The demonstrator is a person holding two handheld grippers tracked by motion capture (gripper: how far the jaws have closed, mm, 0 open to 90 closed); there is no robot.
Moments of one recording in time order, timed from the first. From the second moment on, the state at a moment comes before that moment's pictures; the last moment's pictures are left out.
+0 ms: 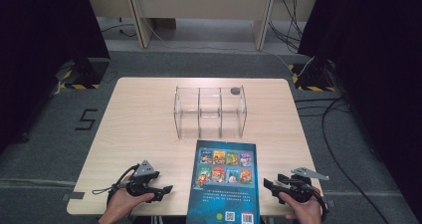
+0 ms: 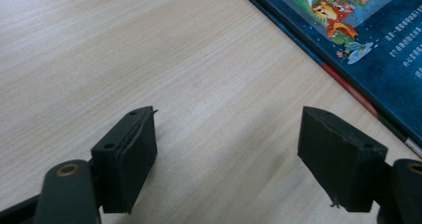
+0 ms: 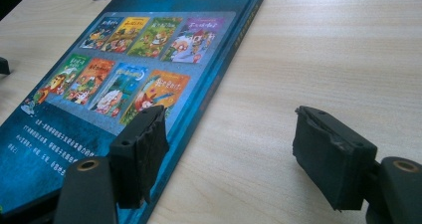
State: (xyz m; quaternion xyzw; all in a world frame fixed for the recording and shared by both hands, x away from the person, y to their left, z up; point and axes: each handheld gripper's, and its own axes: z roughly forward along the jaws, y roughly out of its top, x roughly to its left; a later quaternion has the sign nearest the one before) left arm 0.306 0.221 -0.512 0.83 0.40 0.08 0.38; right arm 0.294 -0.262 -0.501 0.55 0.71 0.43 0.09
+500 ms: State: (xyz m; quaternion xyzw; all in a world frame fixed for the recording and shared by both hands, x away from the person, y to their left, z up) left arm 0.296 0.197 -0.513 0.83 0.38 0.06 0.40; right arm 0.298 -0.249 -0.501 0.54 0.72 0.42 0.09
